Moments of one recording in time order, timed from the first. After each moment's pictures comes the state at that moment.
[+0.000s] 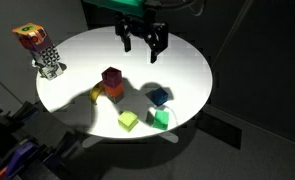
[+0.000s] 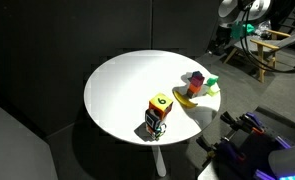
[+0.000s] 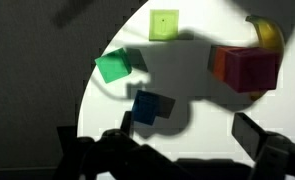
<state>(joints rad) -0.24 0.24 -0.21 -2.10 0.01 2.35 -0.34</state>
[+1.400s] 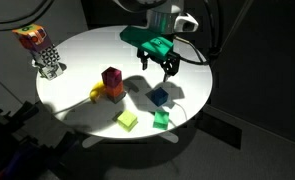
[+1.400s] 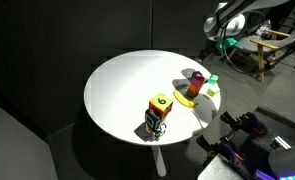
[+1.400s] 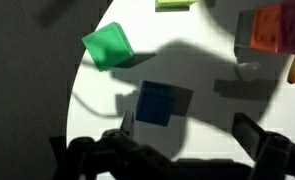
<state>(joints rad) -0.34 0.58 -0.12 -1.83 0.09 2.38 -0.34</state>
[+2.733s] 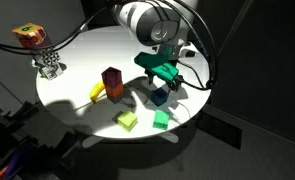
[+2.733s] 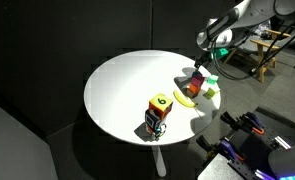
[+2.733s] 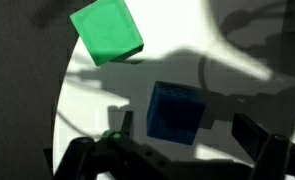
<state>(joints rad) -0.37 0.84 -0.11 -1.60 0.09 2.38 -0.34</state>
